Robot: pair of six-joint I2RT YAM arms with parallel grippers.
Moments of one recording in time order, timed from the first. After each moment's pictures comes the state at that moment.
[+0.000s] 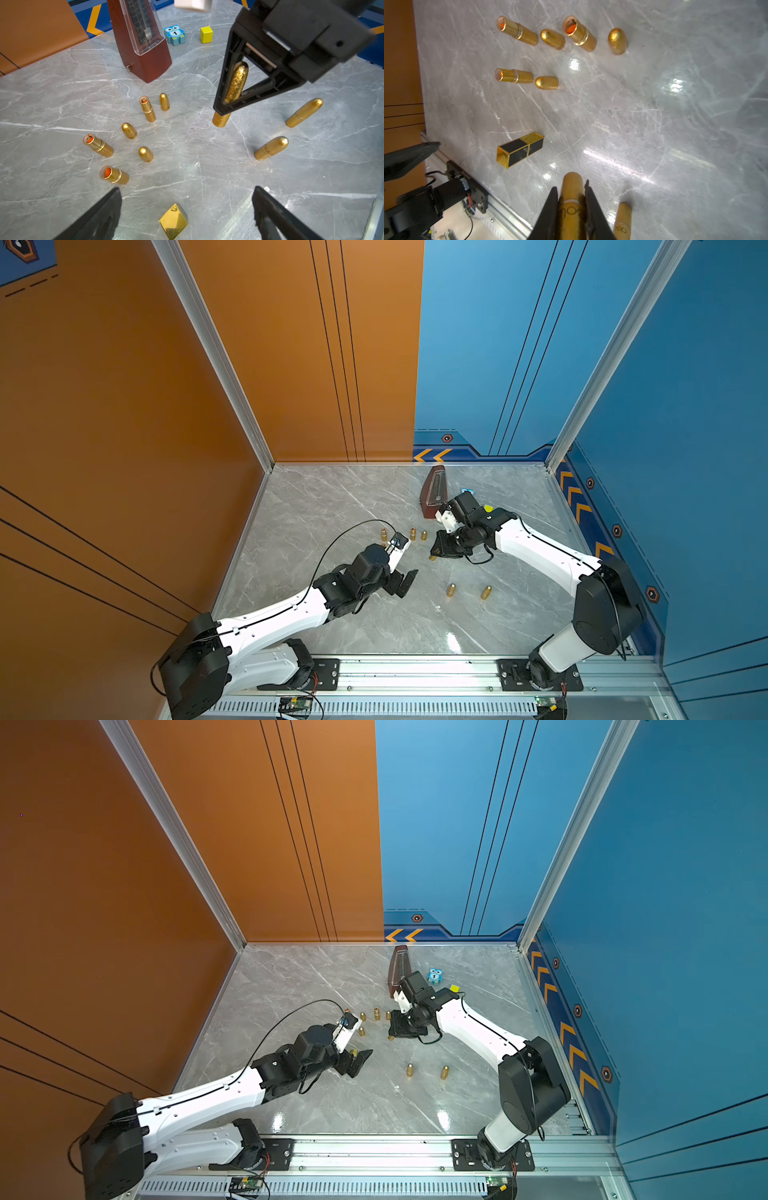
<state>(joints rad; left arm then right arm) -0.87 1.14 0.62 -0.04 -0.10 -0.09 0.56 1.58 1.20 -0.75 -0.39 0.47</state>
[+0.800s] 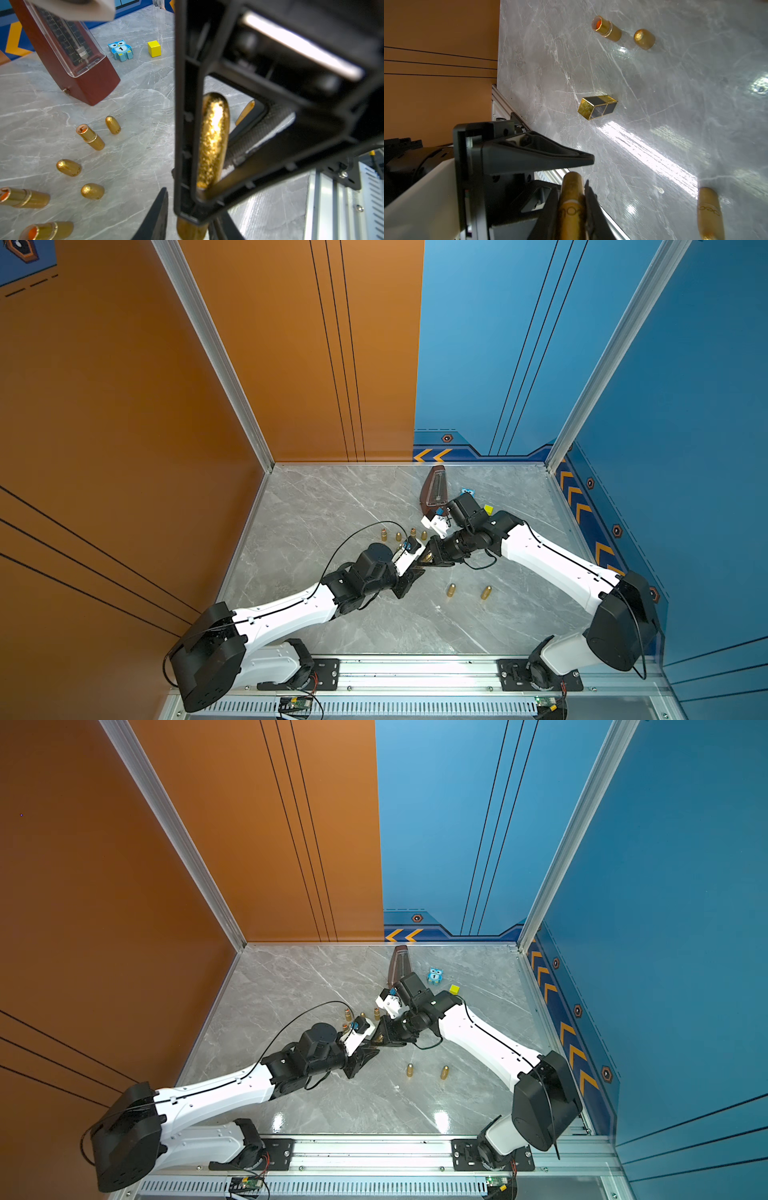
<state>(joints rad) -0.86 1.22 0.62 0.11 0.14 -0.04 0.64 1.51 1.22 -0.77 -0.62 0.50</state>
